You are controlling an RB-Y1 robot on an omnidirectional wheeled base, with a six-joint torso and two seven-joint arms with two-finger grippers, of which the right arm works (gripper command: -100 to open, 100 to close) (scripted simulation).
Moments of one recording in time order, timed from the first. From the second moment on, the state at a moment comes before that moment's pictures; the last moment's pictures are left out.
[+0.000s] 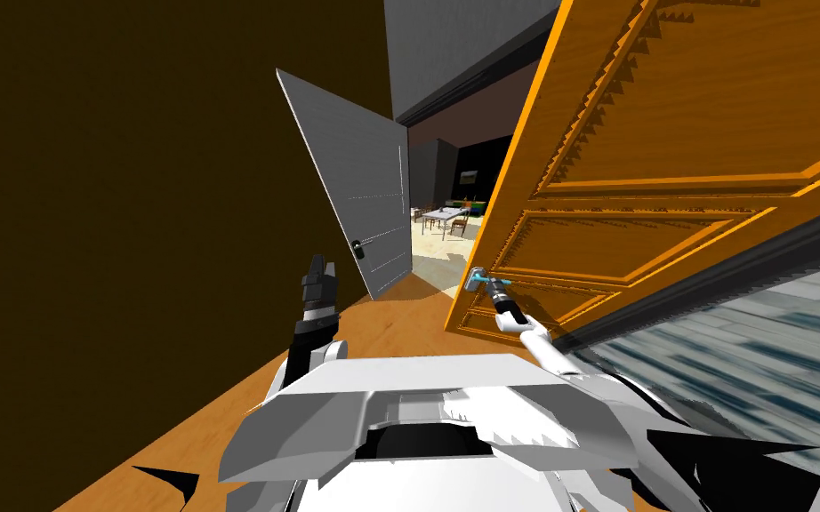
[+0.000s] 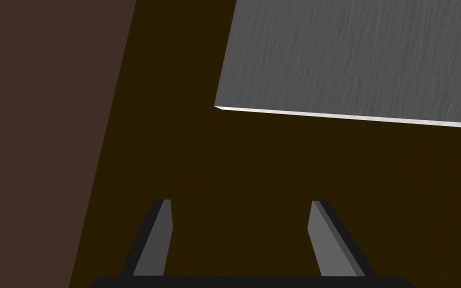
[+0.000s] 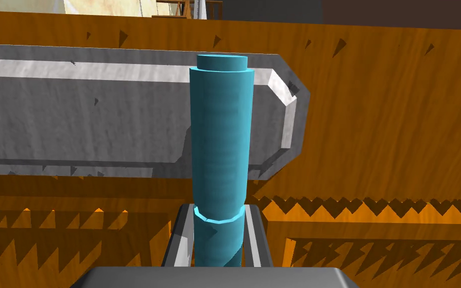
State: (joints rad) arm -0.18 -0.50 -0.03 -0.82 -0.25 -0.50 -0.28
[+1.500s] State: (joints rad) arm -0.12 -0.55 0.13 -0.93 -0.22 -0.52 -0.37
